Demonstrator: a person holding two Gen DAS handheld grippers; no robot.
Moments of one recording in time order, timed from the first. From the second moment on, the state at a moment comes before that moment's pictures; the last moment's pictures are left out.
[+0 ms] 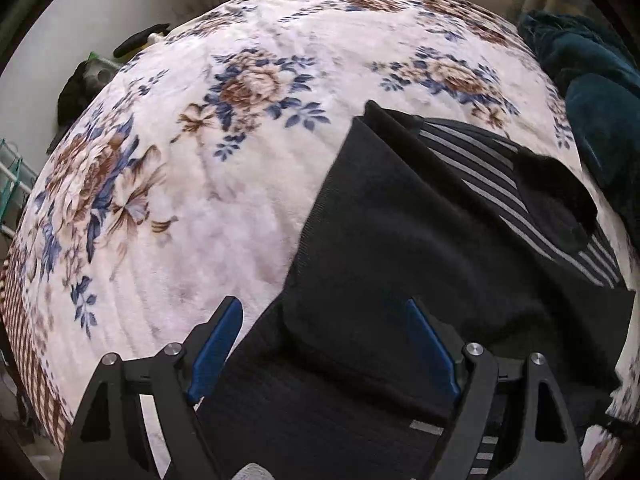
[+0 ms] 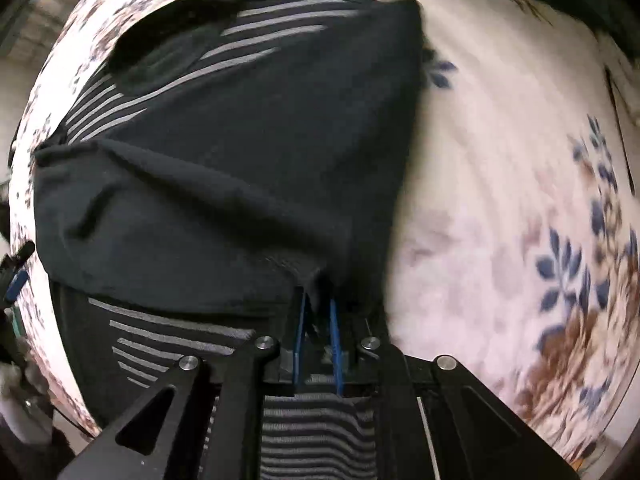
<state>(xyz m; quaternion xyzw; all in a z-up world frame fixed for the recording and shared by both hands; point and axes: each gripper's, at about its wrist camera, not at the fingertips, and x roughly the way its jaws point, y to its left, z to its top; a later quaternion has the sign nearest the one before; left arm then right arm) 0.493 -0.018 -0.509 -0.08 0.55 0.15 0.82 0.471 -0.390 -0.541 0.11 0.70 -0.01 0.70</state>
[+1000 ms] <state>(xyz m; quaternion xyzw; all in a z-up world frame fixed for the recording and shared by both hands) 0.520 -0.001 -0.511 -0.09 0.54 0.17 0.82 0.554 -0.418 -0.507 0.04 0.61 -0.05 0.79</state>
